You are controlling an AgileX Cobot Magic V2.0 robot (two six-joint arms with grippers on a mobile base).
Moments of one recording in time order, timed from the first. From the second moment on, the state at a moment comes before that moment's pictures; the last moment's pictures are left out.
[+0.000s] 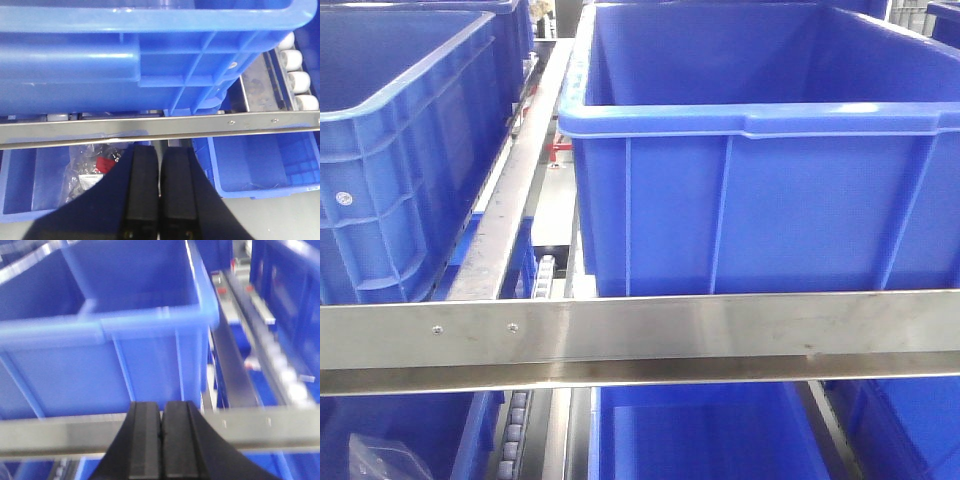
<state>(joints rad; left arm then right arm) -0.16 0.73 -0.40 -0.05 0.39 -0.04 0.08 -0.01 0.03 -0.14 0.13 0.30</state>
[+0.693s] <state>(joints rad) -0.16 0.73 -0.40 -0.05 0.39 -0.04 0.07 -0.01 0.03 -0.14 0.13 0.30</state>
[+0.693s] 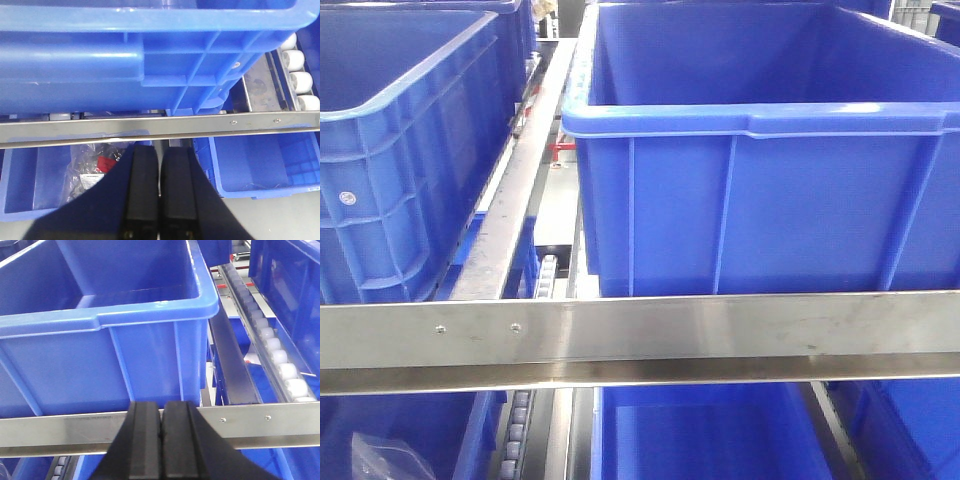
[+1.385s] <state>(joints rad) -0.15 0.55 -0.38 0.00 0.39 -0.04 0.07 -0.01 0.03 -0.14 0.13 0.30</state>
